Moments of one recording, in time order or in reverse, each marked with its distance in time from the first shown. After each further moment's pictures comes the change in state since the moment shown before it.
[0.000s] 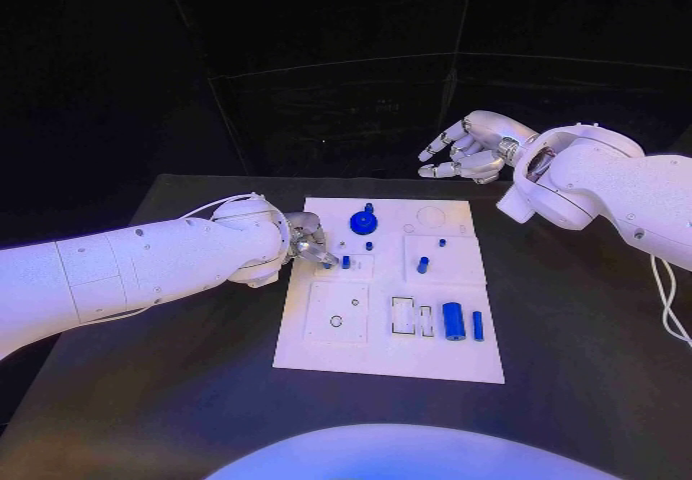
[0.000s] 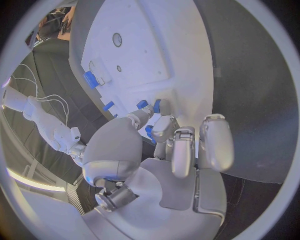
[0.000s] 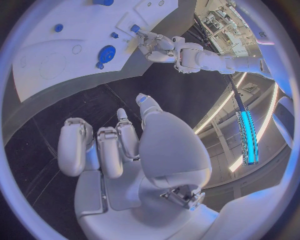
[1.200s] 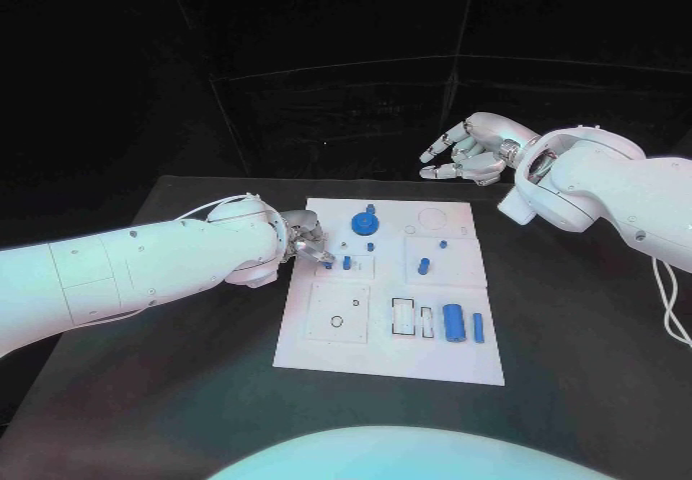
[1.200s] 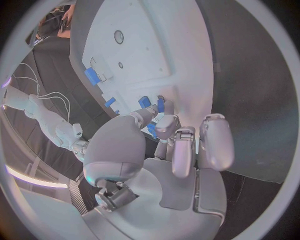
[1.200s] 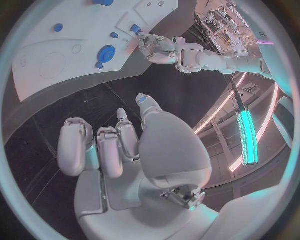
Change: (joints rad) left arm 0.002 -0.020 0.002 0.014 0.002 -0.034 0.020; left_hand 0.095 0.024 0.099 0.004 -0.005 -0.041 0.031 -0.035 -0.008 -0.035 0.021 -0.015 -0.026 0.000 0.007 0.000 0.000 0.000 -0.003 0.010 -0.008 -0.014; right arm 0.000 -0.001 0.000 -0.001 0.000 -0.004 0.000; right_hand 0.000 0.000 0.000 0.000 0.000 0.000 0.000 0.000 0.000 0.000 0.000 0.000 0.000 0.000 0.000 0.000 0.000 0.000 0.000 0.000 0.000 0.000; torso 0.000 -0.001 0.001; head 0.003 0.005
